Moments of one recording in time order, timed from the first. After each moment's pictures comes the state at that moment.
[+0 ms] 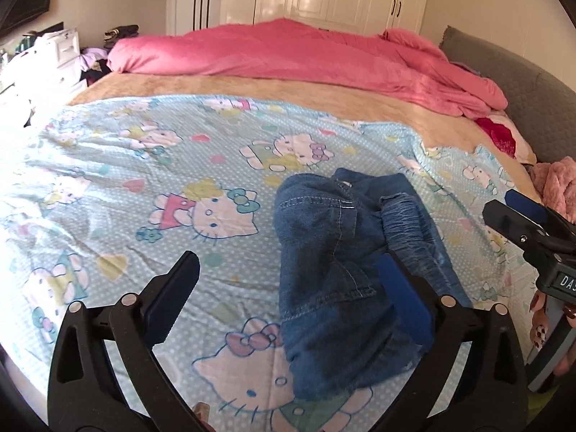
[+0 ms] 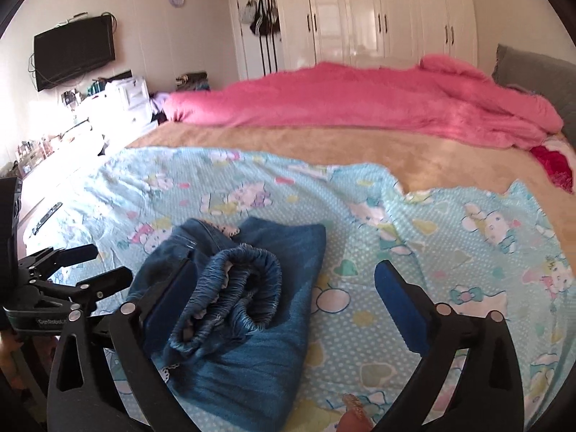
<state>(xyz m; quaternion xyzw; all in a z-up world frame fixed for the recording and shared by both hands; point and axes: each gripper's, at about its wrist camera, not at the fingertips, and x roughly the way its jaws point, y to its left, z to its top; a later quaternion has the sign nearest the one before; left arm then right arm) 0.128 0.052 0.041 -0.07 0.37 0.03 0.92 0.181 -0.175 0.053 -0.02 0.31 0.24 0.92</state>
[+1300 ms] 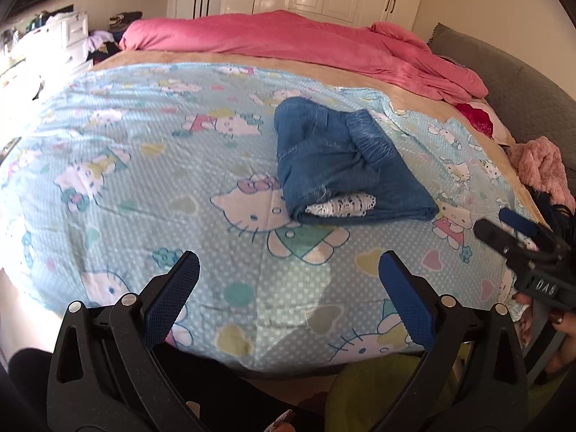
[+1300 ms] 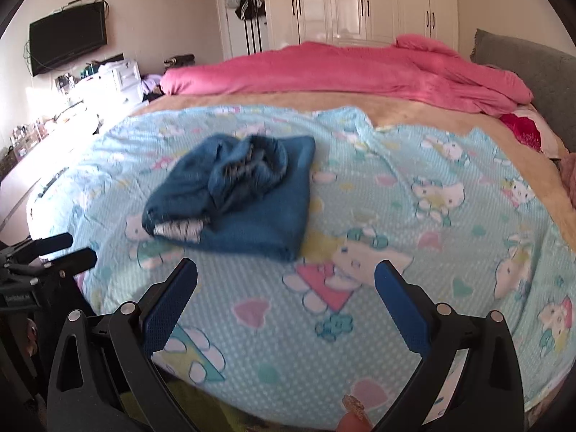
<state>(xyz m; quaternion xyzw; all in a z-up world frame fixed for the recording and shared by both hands) -0.010 0.037 0.022 -0.09 0.39 0.02 0.92 0.041 -0.206 0.019 -0.03 0.36 0.20 0.91</state>
